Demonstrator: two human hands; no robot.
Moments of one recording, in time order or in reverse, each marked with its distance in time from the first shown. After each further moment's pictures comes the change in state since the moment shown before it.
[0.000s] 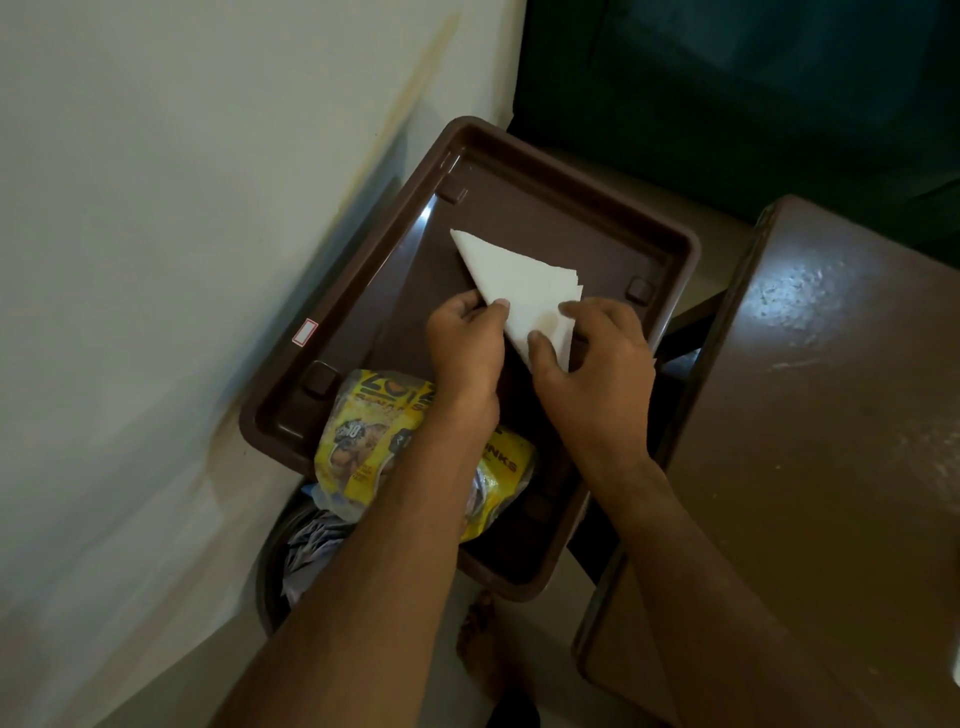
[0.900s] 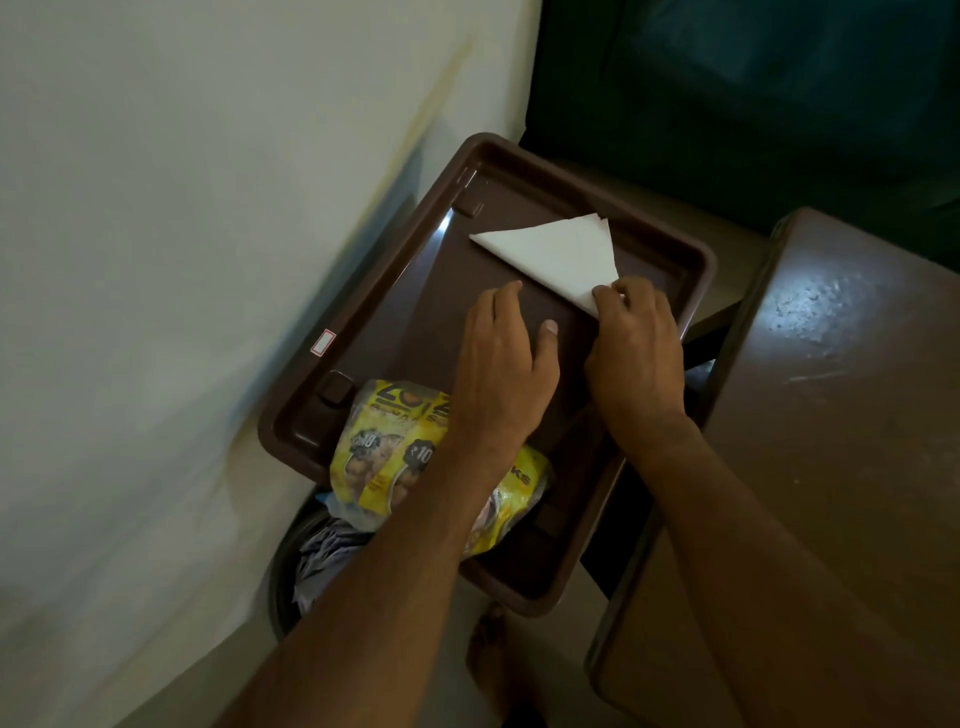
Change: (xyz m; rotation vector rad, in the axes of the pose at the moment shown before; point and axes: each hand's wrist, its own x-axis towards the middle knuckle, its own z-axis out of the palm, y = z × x) left_hand -0.006 -0.007 -0.005 0.913 -0.047 0.685; right_hand 0.045 0.014 -0.004 -0.523 -0.130 -0.176
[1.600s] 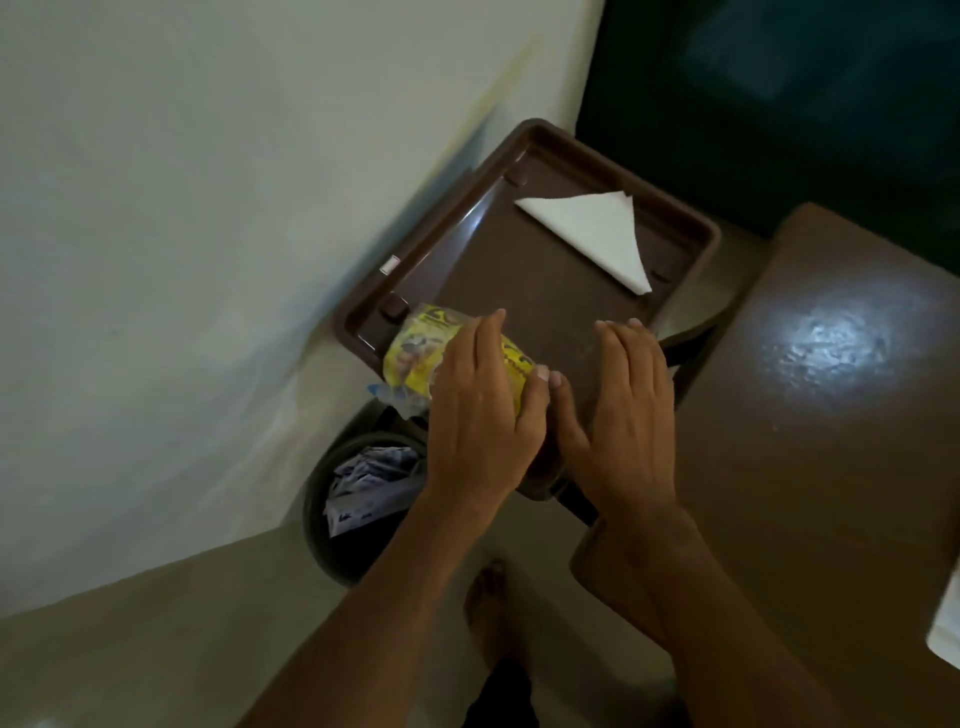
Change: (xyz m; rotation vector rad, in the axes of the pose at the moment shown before) left_hand -0.146 0.009 -0.058 0.062 0.169 0.004; right_hand -0.151 -0.011 -0.028 0.278 0.157 -0.162
